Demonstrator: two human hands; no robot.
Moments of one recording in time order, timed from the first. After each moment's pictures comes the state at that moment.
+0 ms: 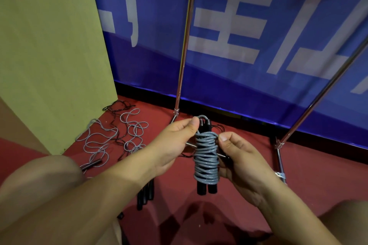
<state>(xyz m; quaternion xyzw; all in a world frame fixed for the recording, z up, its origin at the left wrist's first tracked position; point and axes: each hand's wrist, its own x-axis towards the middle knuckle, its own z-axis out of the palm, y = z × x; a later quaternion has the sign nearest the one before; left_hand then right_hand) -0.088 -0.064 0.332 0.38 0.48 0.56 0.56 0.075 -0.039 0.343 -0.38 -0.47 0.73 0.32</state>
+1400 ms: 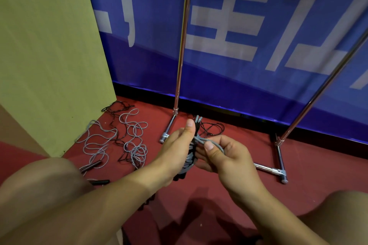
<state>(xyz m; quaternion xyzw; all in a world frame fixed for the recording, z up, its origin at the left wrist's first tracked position) -0.076 -0.070 0.311 0.33 0.59 0.54 0.50 0.060 -0.053 0.331 -0.40 -0.54 0.65 0.36</state>
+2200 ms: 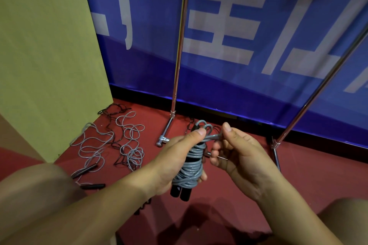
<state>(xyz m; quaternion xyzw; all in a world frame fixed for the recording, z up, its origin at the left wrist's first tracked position) -0.072 -0.087 0.341 0.35 0.49 0.50 0.62 0.076 -0.036 0.367 -0.34 -0.43 0.75 0.36</state>
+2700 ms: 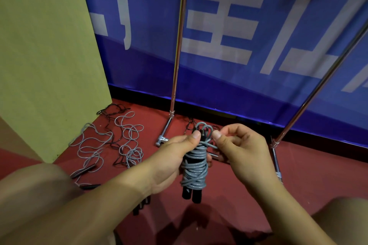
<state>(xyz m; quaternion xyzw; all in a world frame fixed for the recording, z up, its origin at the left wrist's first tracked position) -0.074 -0.084 0.336 0.34 0.45 0.52 0.64 0.079 -0.031 0.355 -0.43 -0.61 0.52 0.43</state>
